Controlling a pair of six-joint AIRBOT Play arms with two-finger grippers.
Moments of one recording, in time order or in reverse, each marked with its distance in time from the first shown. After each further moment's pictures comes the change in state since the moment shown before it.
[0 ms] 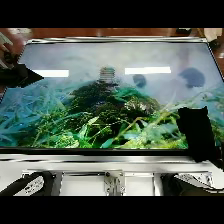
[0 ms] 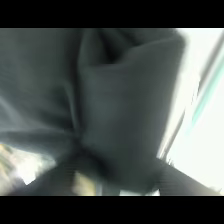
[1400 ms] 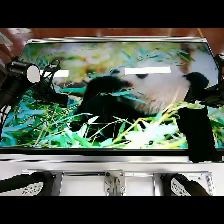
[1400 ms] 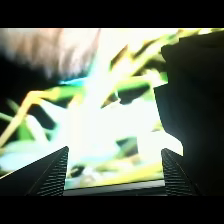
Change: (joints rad) left arm -0.472 -0.257 0.033 0.800 -0.201 -0.267; right arm 1.133 0.161 0.550 -0.310 0.107 0.046
